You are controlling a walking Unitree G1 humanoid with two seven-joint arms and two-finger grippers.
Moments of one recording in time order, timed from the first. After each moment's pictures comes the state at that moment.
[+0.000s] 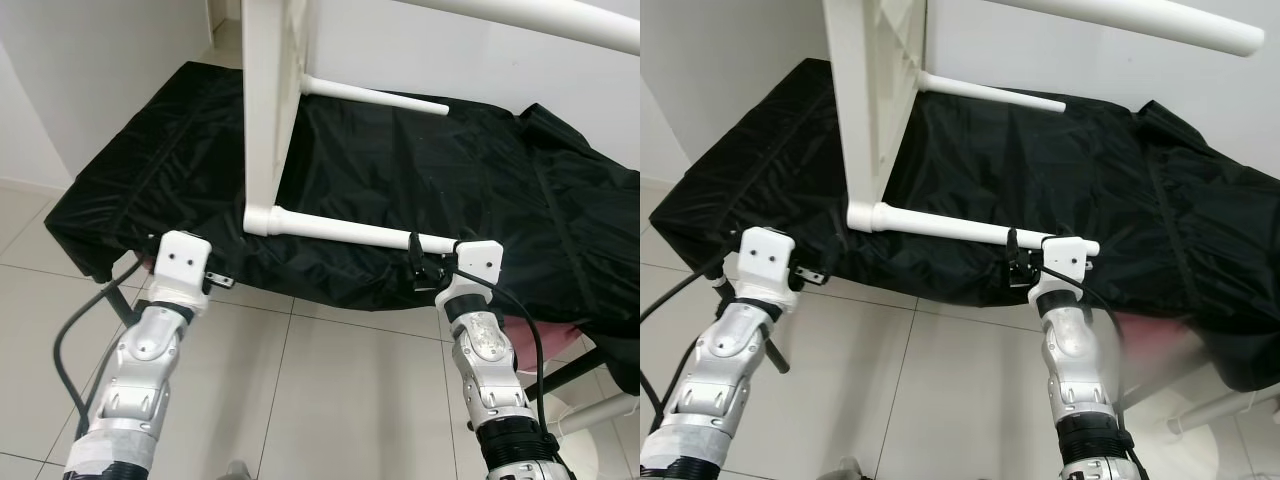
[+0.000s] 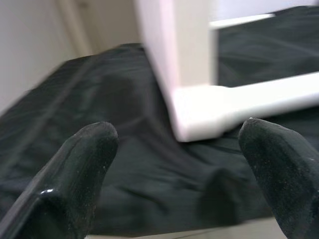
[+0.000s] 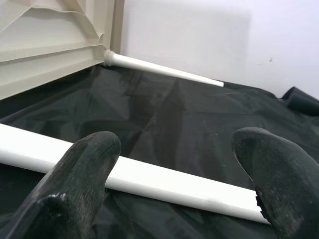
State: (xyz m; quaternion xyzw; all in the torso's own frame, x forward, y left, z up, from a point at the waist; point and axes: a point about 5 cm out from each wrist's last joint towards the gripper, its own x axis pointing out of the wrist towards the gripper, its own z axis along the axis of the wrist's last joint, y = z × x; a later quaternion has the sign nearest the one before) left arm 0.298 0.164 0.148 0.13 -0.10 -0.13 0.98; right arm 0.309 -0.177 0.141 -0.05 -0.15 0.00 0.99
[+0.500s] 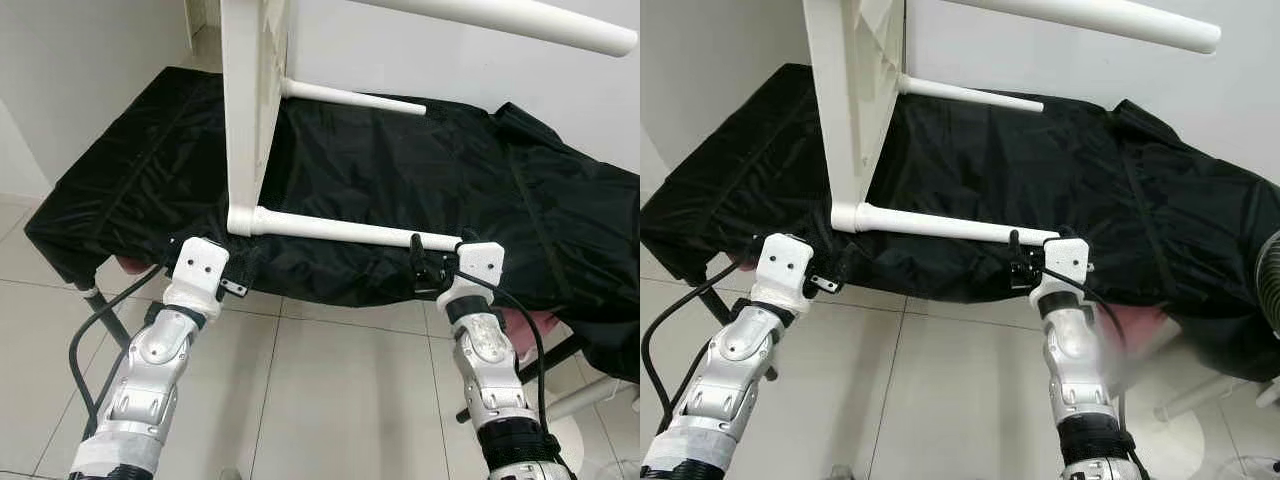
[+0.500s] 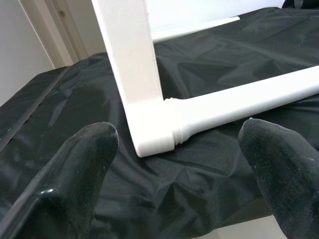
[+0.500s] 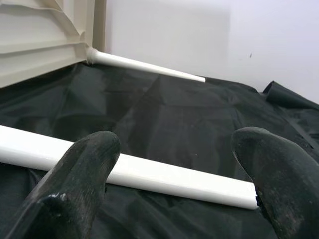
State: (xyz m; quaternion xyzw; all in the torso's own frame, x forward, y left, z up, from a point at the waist) left arm 0.297 0.159 0.147 0.14 -0.10 -0.14 0.97; right arm 0.309 -0.179 0.138 -0.05 -0.14 0.00 0.99
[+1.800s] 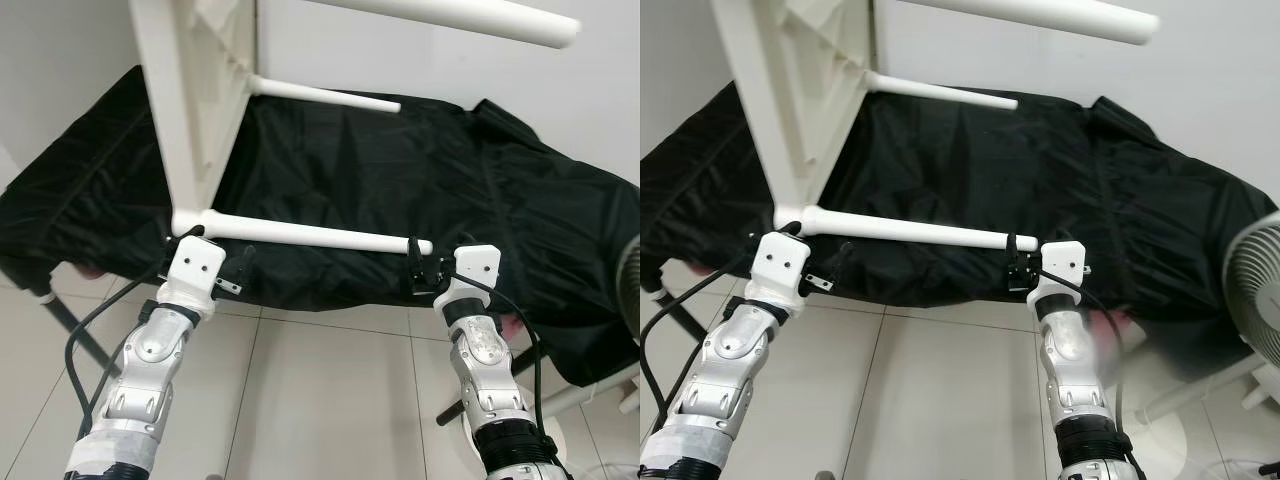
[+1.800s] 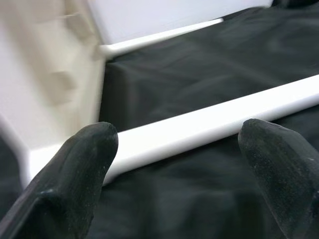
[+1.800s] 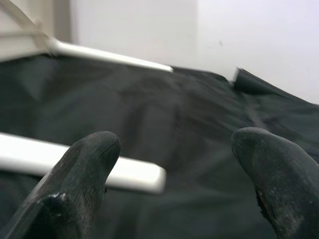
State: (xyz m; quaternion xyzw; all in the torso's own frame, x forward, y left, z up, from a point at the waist) left arm 0.298 0.158 0.146 0.15 -0.10 -0.13 0.98; right arm 0.305 -0.184 0.133 -0.06 -0.13 -0.01 0.99
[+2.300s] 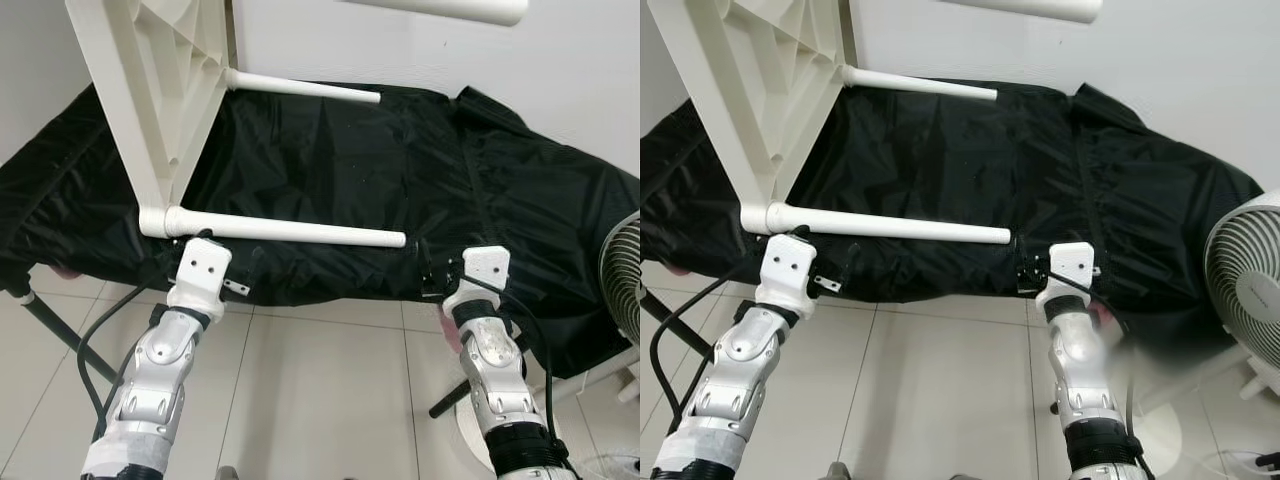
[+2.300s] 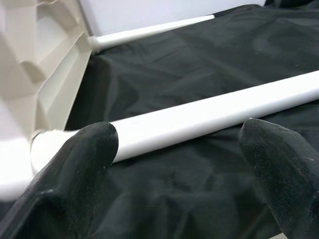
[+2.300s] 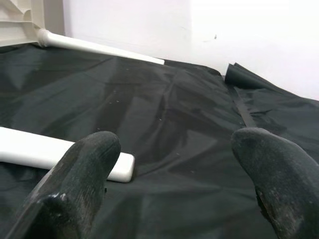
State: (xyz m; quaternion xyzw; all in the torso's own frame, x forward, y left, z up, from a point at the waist) left arm 0.299 0.160 0.145 0.13 -0.10 -0.12 0.98; right arm 0.304 -0.185 0.135 -0.06 -0.14 -0.01 0.99
